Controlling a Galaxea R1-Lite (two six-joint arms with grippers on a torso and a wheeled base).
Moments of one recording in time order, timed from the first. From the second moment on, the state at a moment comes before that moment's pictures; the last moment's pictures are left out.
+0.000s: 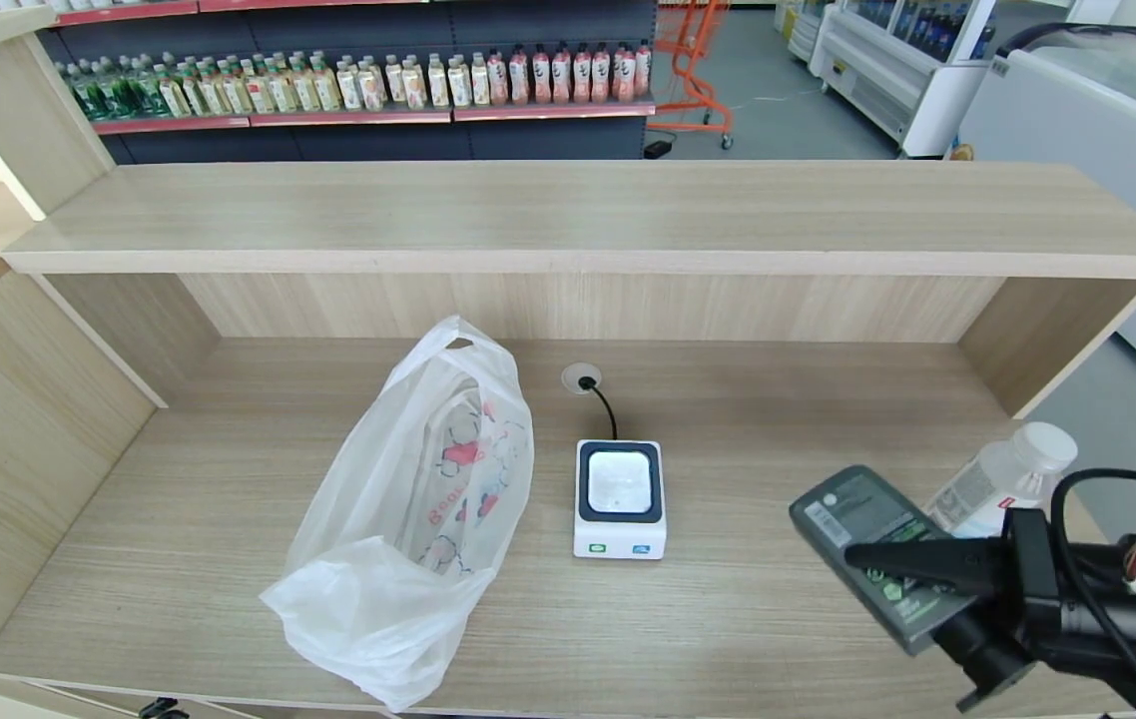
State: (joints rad) left arm 0.00 0.00 0.00 0.05 0.13 0.01; right arm 0.24 1.35 -0.42 -0.43 0.77 -2.42
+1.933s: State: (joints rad) left arm 0.00 0.00 0.00 0.05 0.13 0.01; right arm 0.41 1.39 -0.45 -0.45 1.10 -2.80
